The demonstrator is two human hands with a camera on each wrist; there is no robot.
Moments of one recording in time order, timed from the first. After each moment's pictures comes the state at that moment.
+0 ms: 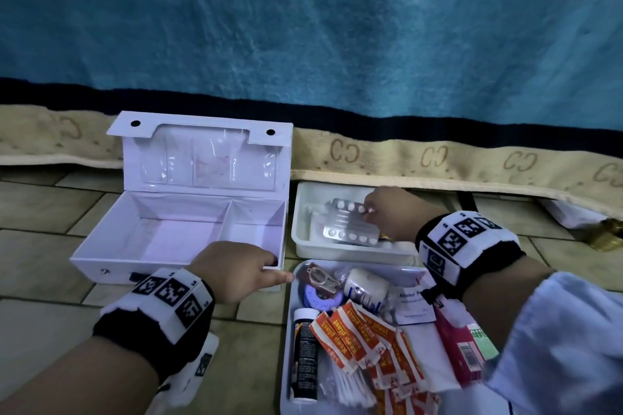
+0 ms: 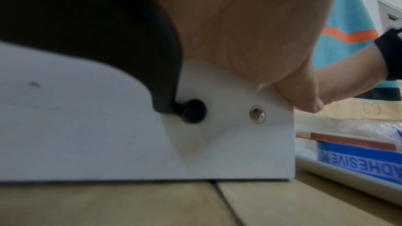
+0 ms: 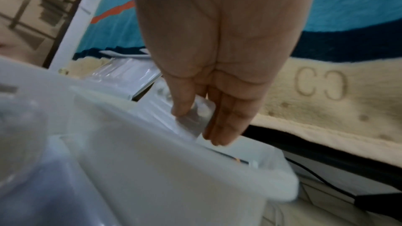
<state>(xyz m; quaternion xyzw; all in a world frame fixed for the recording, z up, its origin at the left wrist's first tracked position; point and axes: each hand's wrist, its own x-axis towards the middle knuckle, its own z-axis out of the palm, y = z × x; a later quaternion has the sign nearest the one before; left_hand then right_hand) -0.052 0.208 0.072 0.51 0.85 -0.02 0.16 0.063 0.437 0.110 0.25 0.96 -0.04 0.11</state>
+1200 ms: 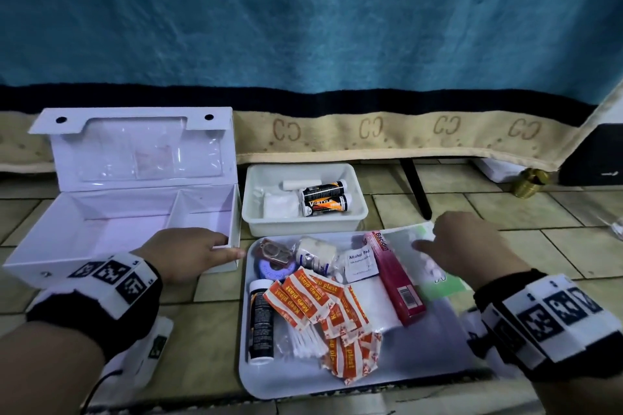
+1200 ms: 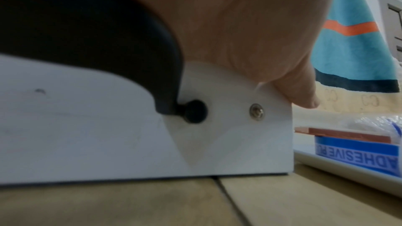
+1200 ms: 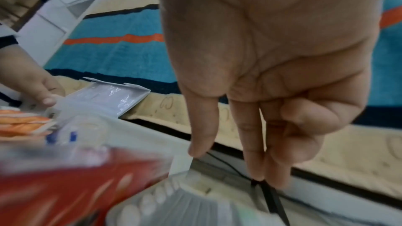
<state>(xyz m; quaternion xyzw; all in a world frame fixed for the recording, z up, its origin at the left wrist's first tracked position) -0.050 0.209 0.074 0.49 0.85 -0.01 0.19 0.226 0.427 0.110 0.51 0.86 -0.04 0.07</state>
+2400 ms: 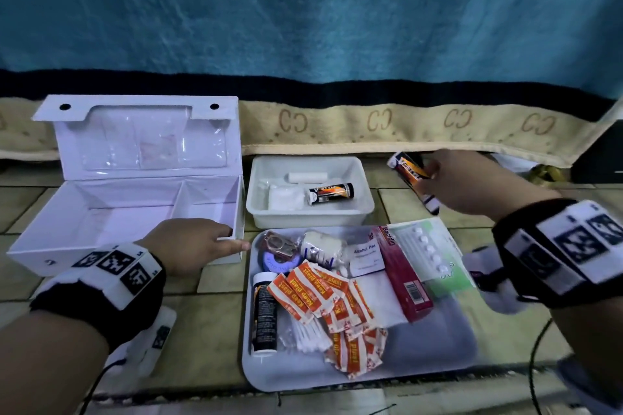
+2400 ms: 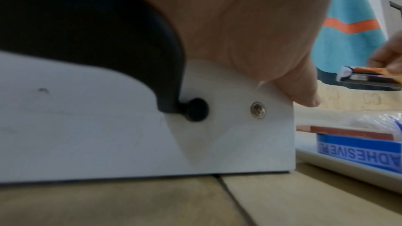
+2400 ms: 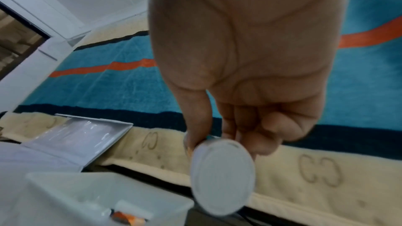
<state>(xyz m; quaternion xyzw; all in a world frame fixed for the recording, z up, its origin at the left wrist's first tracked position) -0.048 0.211 0.074 0.47 0.86 -0.03 0.19 0.197 0.449 0.163 0.44 0.90 -0.07 0.00</state>
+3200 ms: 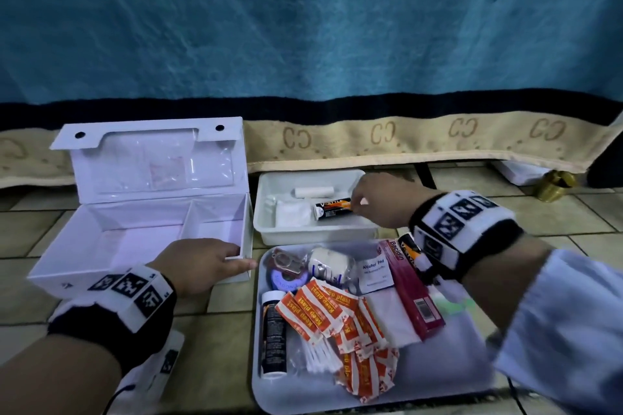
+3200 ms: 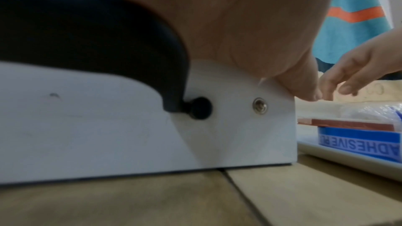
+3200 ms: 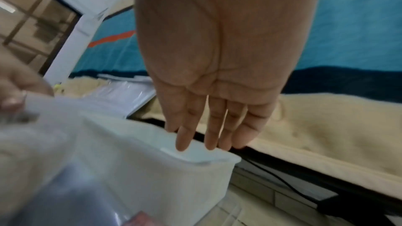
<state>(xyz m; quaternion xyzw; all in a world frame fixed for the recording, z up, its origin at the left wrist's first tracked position) -0.043 0.212 0.079 0.46 0.87 -0.03 0.17 0.121 0.449 0.114 0.26 0.96 -0.09 0.10</state>
